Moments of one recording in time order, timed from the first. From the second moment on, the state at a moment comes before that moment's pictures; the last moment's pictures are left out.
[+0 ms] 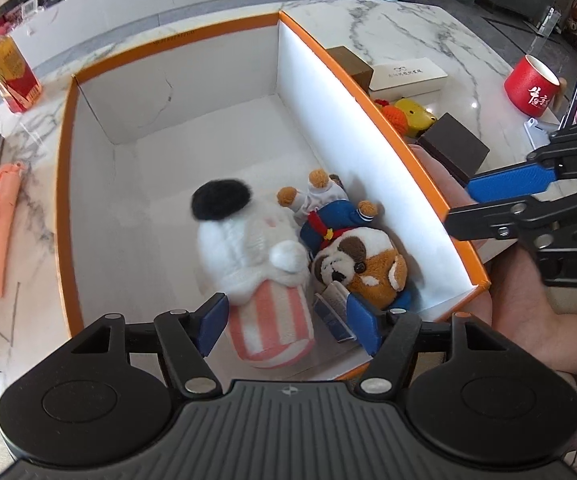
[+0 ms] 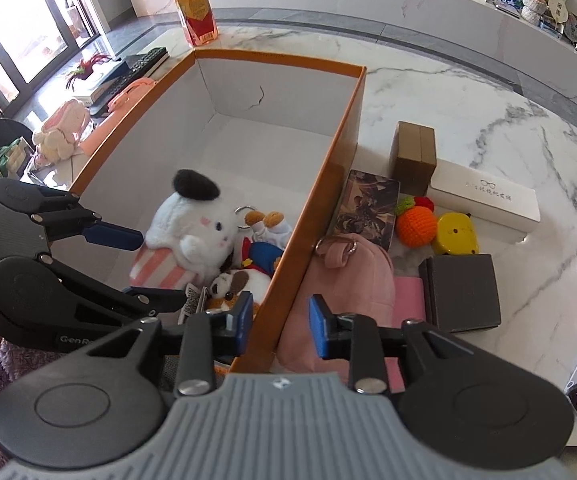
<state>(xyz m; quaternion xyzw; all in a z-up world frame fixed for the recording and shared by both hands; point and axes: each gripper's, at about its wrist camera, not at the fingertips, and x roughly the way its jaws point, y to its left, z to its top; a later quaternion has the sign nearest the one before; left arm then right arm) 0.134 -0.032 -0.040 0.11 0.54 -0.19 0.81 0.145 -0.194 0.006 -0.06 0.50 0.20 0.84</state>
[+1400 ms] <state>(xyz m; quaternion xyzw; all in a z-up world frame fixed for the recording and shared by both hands) 0.169 -0.035 -0.070 0.02 0.59 -0.13 0.80 0.155 -0.199 -0.022 0.02 0.52 0.23 0.82</state>
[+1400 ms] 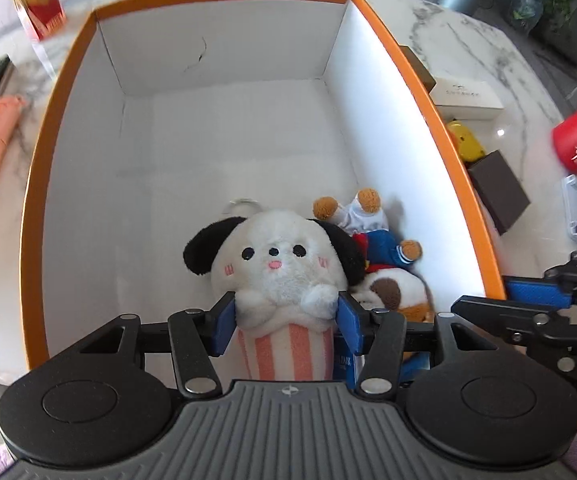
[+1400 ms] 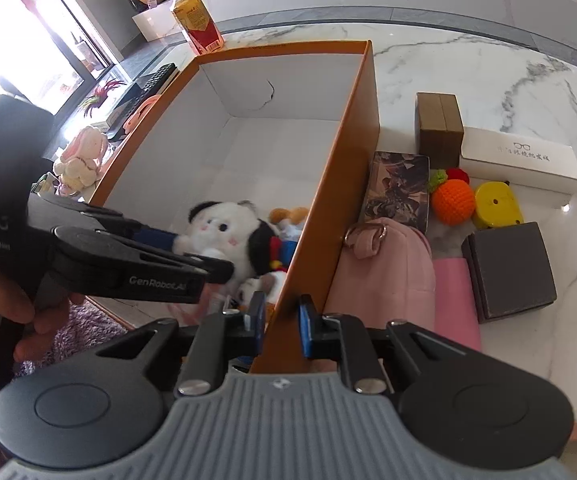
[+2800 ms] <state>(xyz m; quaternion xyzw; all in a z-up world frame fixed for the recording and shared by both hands) 0.145 -0.194 -0.033 0.10 0.54 -0.19 0.81 0.119 -0.329 -0.049 0.07 0.46 0.13 0.87</state>
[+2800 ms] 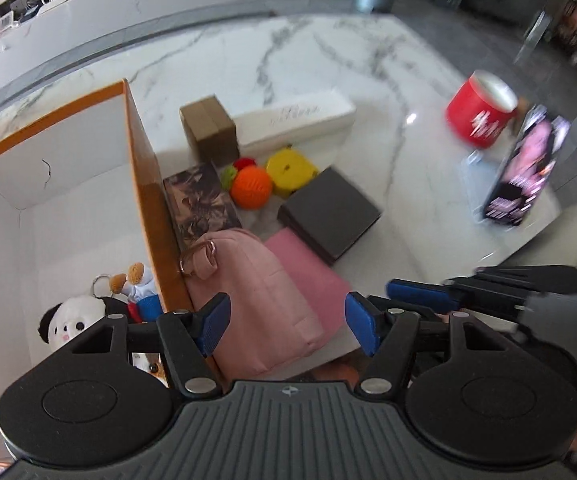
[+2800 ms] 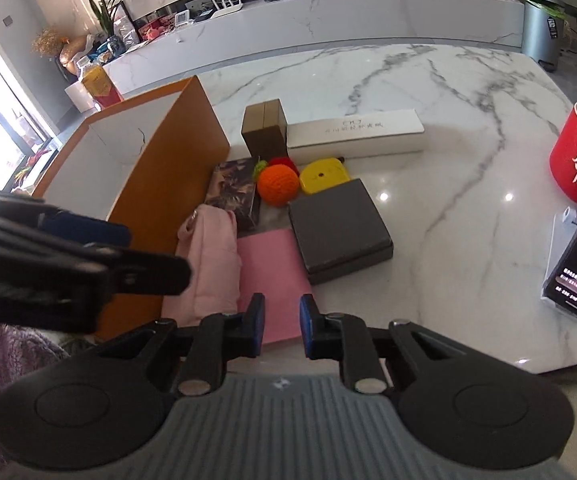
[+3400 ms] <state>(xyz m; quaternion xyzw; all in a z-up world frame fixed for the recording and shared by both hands) 0.167 -0.228 -0.075 0.20 0.56 -0.11 0.79 0.125 -0.316 -0.083 0.01 0.46 0.20 0.86</state>
